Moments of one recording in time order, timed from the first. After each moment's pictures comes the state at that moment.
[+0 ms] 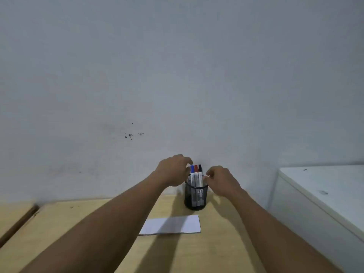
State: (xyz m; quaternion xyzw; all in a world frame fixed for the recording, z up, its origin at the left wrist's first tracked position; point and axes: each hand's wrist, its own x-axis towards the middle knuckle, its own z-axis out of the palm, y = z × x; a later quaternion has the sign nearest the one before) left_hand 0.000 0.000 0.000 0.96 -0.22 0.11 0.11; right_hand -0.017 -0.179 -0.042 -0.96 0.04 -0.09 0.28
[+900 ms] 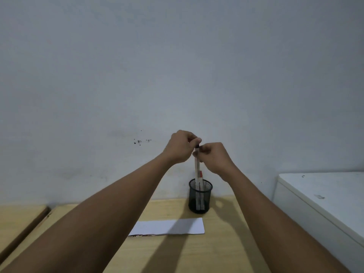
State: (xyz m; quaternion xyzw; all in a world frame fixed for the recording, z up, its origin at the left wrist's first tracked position) left_hand -0.032 0.008 0.085 0.86 -0.21 0.18 0.42; right_hand -0.053 -0.131 0.057 -0.86 -0.04 -0.16 0.48
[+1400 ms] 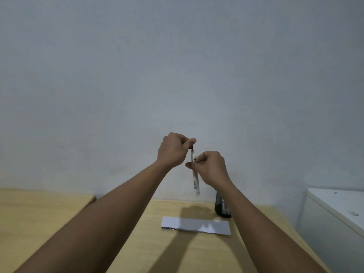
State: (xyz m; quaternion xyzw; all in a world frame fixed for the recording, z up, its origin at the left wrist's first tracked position) left_hand -0.092 0.114 0.094 0.86 -0.08 0.28 0.43; right_hand -0.109 -0.024 0.057 -0.84 -0.08 -0.19 0.50
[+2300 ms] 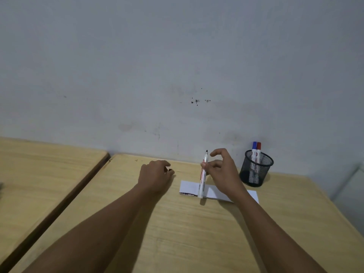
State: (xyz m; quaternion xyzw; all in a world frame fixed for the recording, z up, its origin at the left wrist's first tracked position) left_hand -0.048 0.221 -0.136 0.96 0.03 0.15 0.22; right_hand -0.060 -0.004 -0.087 -0.81 -0.10 -0.05 0.58
